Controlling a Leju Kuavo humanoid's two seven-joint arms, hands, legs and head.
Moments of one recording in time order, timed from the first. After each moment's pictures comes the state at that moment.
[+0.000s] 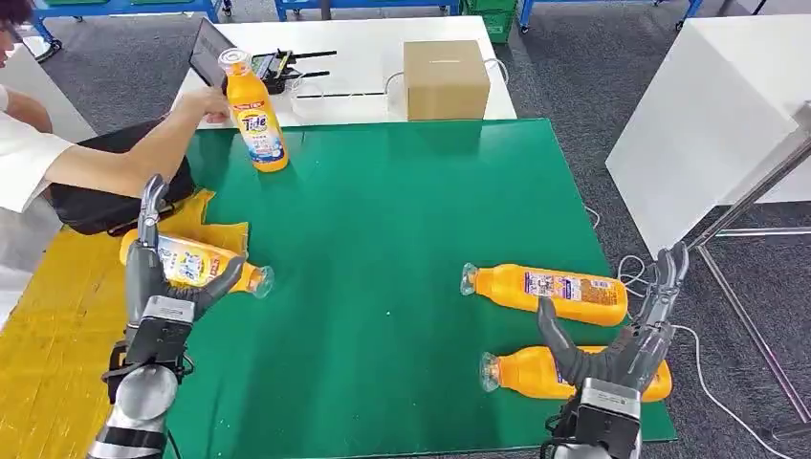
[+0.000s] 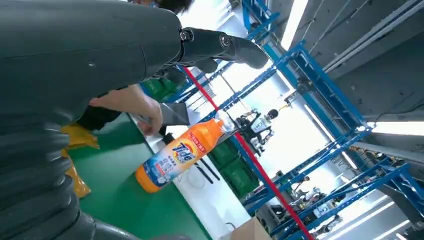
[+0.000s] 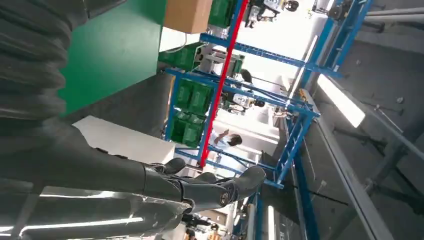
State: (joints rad) left arm -0.09 0.02 -0.11 -1.65 -0.47 0.37 -0.44; right arm 0.18 0.14 0.21 -1.87 0.34 -0.63 -0.41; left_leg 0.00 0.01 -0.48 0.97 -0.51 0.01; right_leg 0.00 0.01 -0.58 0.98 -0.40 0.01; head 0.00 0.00
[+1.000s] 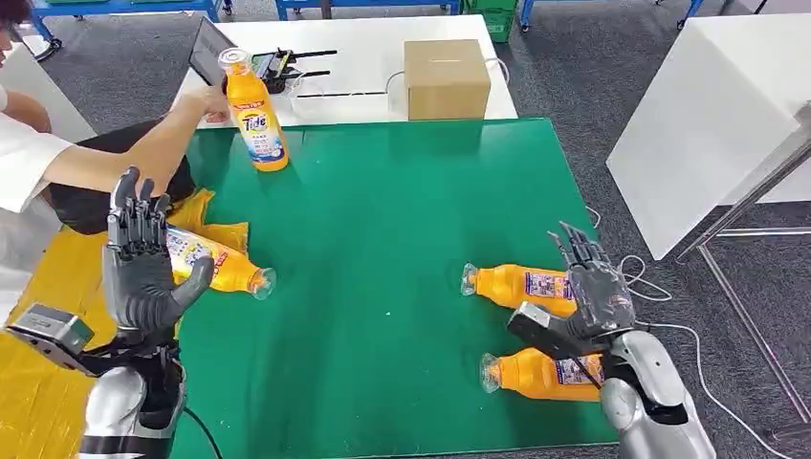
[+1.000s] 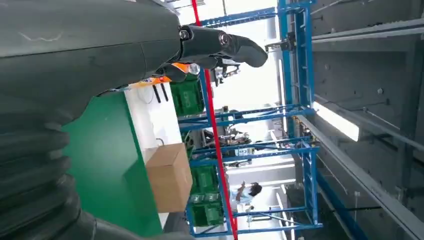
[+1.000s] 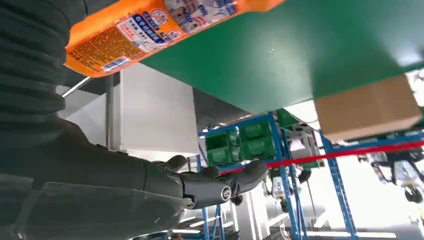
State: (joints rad) left arm -0.07 -0.07 -0.03 -1.73 0.02 -0.02 -0.48; right arm -0.10 -0.24 0.19 -1.48 0.95 -0.12 -0.03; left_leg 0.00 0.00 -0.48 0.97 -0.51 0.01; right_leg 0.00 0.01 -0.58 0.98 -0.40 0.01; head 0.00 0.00
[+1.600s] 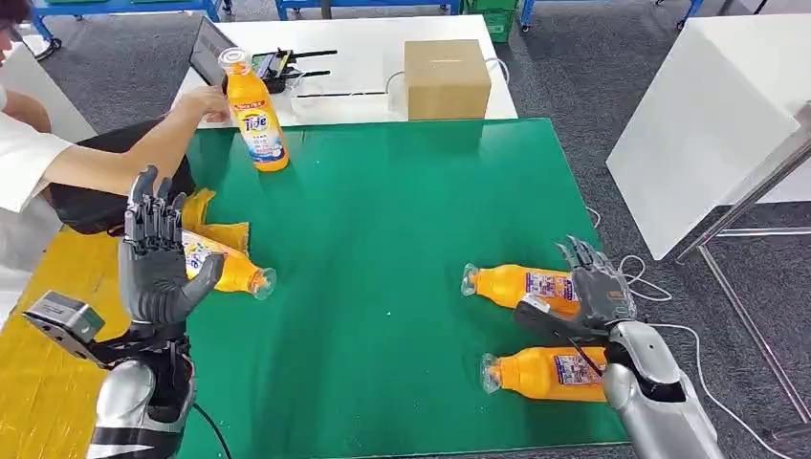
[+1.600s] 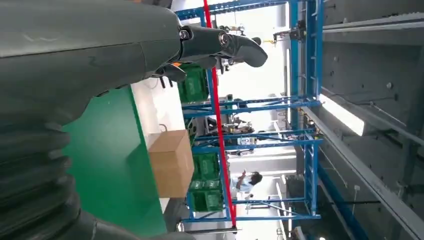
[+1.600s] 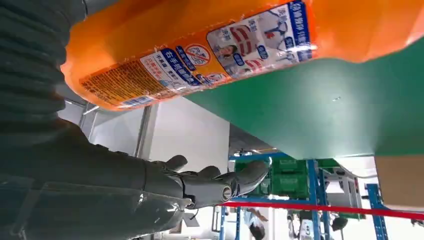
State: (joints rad) left arm -0.09 -0.09 -0.04 -1.69 0.06 -0.05 -0.47; right arm -0.20 -0.26 0.22 -1.25 1.00 -0.07 0.04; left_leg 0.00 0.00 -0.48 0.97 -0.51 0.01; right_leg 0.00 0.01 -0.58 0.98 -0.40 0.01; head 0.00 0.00
